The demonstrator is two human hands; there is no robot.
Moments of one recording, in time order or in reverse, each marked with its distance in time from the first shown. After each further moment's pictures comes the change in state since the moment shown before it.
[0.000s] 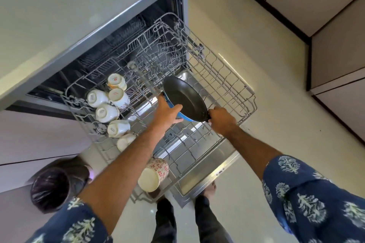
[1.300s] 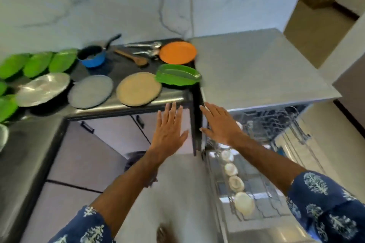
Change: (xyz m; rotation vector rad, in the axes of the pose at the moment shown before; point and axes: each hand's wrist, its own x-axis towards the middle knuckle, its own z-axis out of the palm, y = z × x) left_hand -0.306 0.025 -0.412 1.257 0.732 0.496; right_hand -0.177 -0.474 -0.141 -0.359 0.400 -0.947
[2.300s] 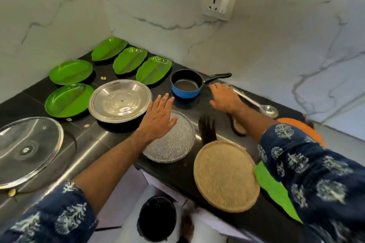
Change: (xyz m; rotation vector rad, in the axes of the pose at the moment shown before) left_hand 0.151 -0.467 -0.051 -0.127 0.023 -0.562; right_hand 0.629 -0.198 0.005 -0.184 -0.147 -0.365
